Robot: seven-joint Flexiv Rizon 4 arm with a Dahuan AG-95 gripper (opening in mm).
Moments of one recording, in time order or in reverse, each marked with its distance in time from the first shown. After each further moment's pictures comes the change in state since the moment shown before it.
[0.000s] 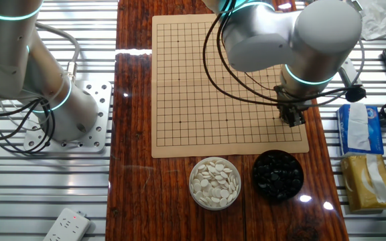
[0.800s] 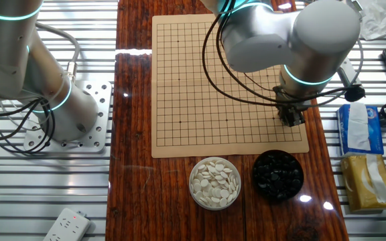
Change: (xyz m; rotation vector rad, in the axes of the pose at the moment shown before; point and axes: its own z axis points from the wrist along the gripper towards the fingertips) arm 0.002 0.000 0.001 0.003 -0.002 -0.016
